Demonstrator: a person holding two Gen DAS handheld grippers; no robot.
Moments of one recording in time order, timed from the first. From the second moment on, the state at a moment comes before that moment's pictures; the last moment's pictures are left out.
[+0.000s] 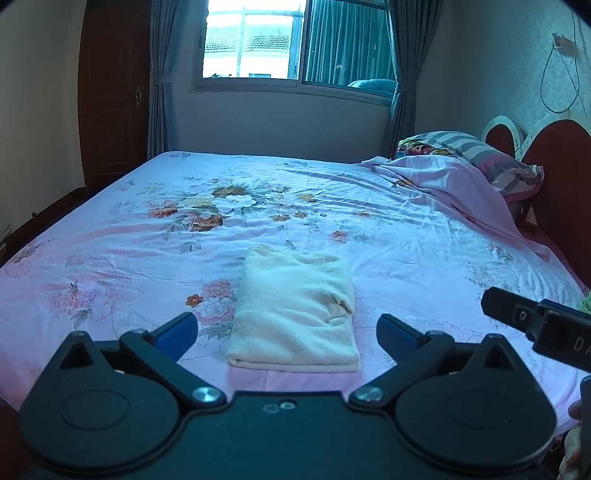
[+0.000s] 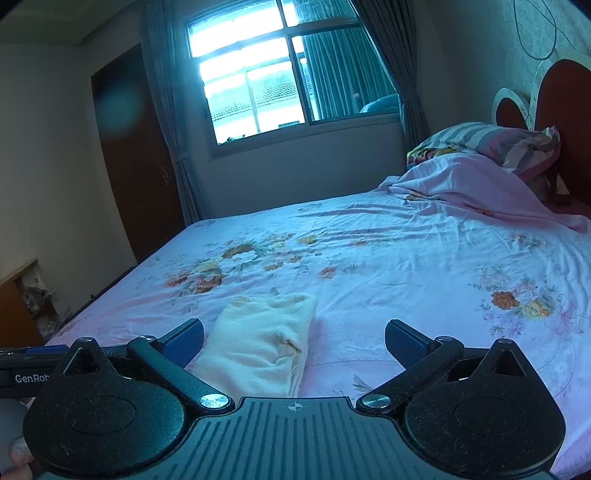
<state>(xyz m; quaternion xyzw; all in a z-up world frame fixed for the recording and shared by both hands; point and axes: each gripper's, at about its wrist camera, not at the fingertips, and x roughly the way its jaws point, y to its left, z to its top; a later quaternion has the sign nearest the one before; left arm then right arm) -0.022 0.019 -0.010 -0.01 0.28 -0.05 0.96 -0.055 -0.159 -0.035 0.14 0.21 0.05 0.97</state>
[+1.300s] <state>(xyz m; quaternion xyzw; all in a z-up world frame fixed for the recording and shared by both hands) -0.021 0.019 -0.016 -0.01 0.29 -0.04 0.96 -0.052 -0.157 -0.044 0.14 0.22 0.06 0.96</state>
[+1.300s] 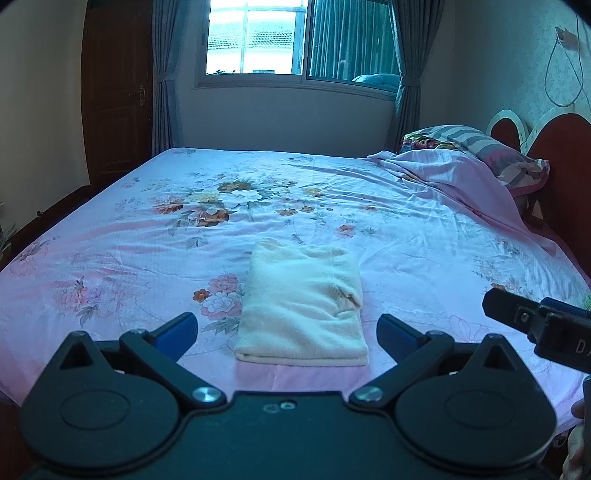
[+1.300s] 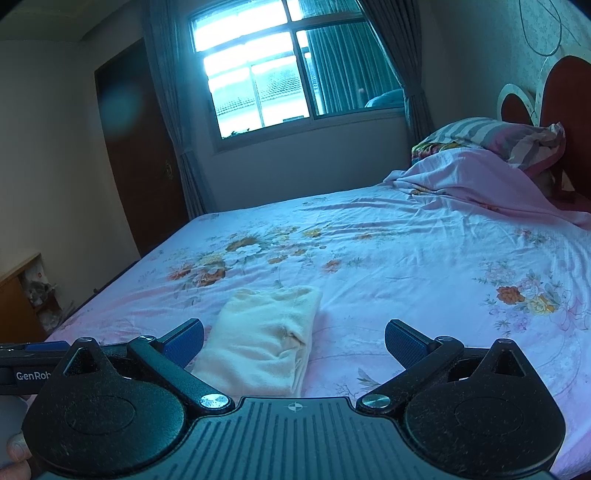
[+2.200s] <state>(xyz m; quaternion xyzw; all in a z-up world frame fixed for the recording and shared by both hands) -0.018 0.016 -0.019 0.00 0.30 -0.04 0.95 -0.049 -0.159 -0.050 0.14 0.22 0.06 0.96</state>
